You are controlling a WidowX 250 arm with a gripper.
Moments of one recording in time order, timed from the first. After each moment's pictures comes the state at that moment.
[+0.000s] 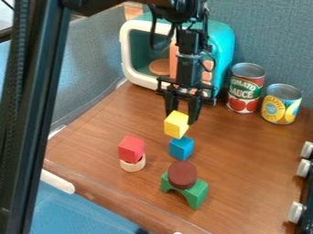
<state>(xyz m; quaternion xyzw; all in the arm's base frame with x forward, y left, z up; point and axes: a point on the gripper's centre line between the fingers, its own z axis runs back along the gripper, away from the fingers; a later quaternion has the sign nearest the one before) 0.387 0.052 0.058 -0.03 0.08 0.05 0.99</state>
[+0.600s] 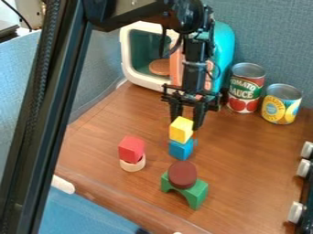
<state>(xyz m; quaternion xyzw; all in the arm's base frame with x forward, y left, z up) 0.395 0.045 0.045 -0.03 0.11 0.06 0.99</state>
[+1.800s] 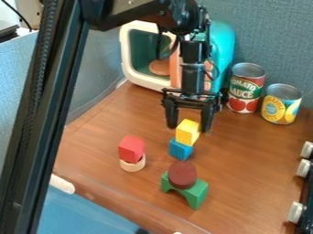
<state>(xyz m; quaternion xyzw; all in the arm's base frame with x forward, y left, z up) 0.387 0.040 0.046 -0.07 0.13 0.08 0.99</state>
